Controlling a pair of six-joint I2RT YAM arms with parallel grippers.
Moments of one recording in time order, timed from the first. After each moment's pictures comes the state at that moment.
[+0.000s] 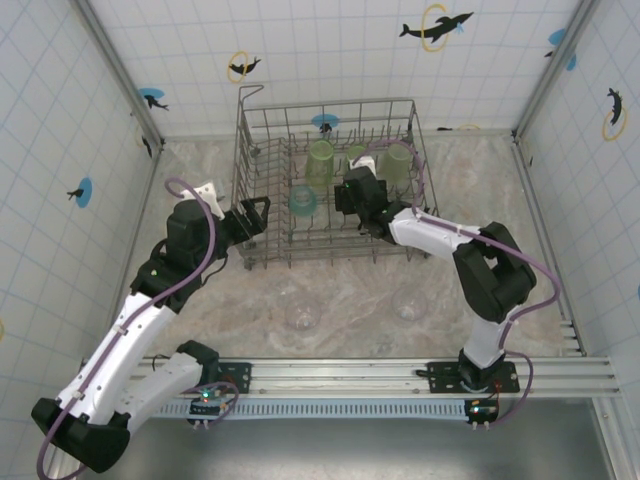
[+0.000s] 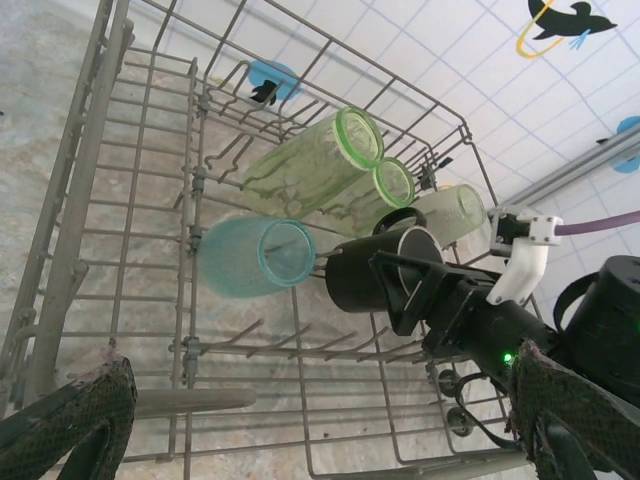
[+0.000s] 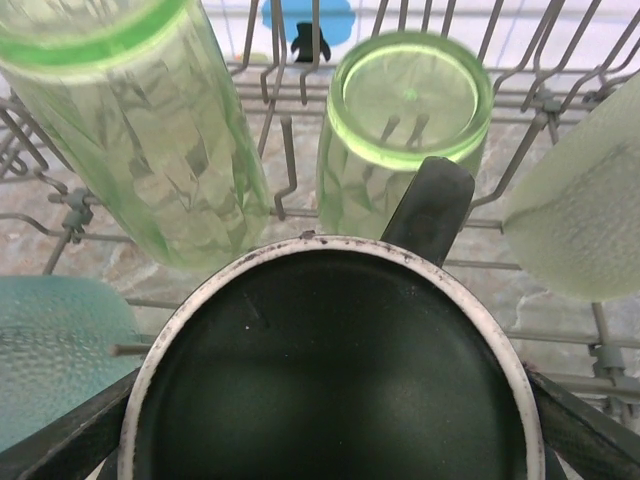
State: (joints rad) left arm -0.46 0.84 0.90 -0.45 0.02 -0.68; right arm 0.68 1.81 1.20 -0.01 0.39 0.30
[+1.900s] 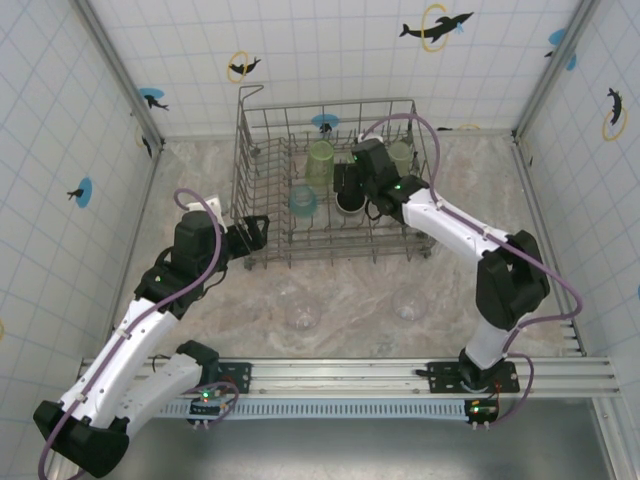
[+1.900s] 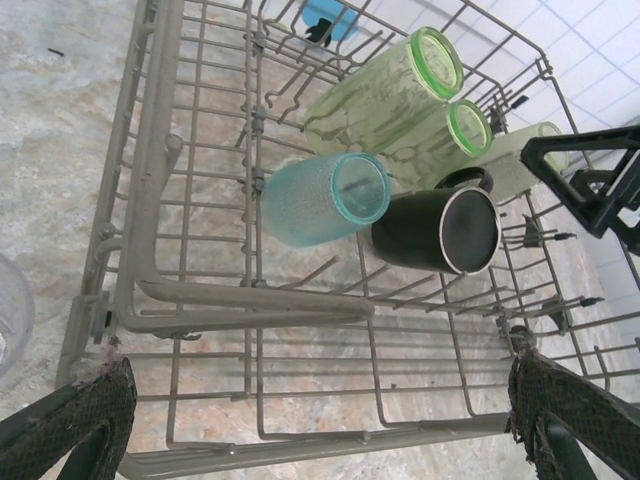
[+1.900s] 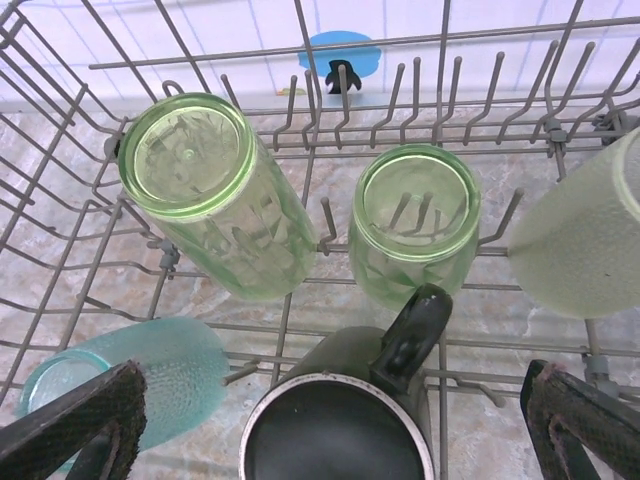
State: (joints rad) left arm -0.46 0.81 0.81 -0.53 0.01 -0.63; right arm 0.64 1.72 1.41 -0.32 0.26 0.39
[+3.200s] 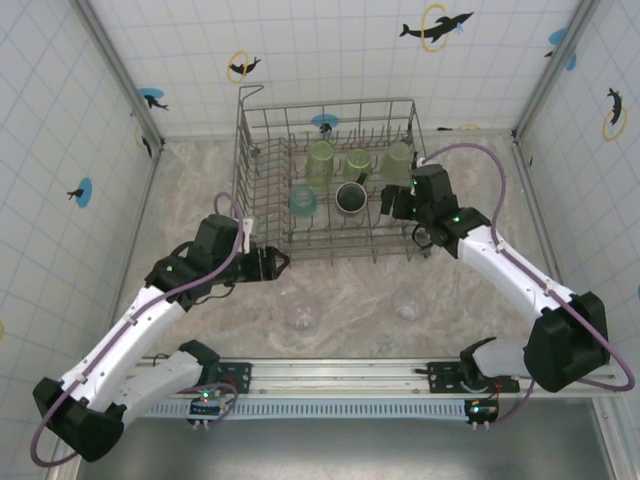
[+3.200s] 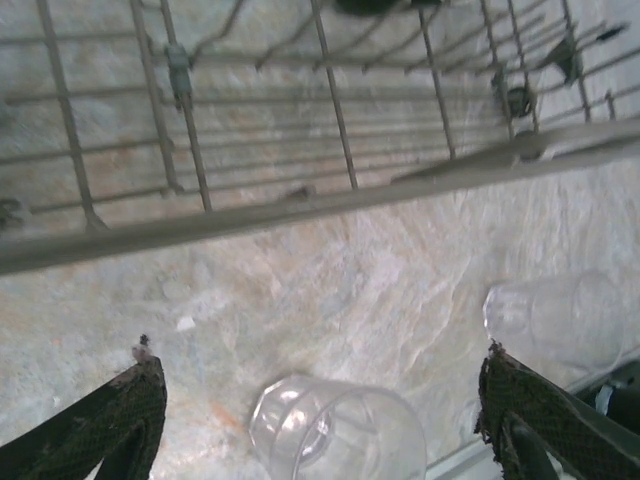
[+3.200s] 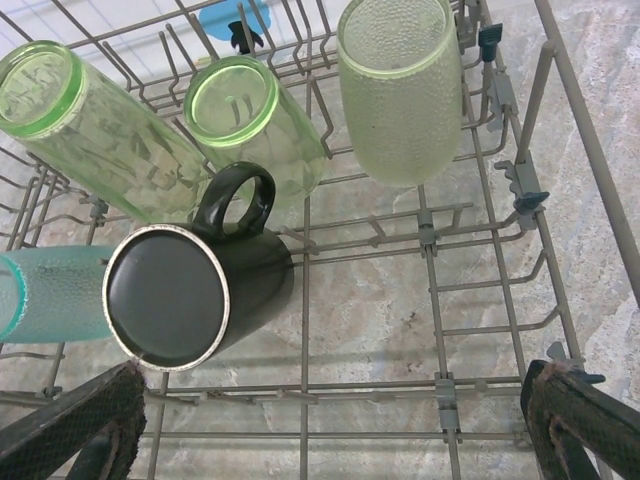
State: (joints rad) left arm -0.58 0.90 0.86 -0.80 0.23 -0.54; right arm 0.48 1.32 1.01 -0.35 0.14 0.45
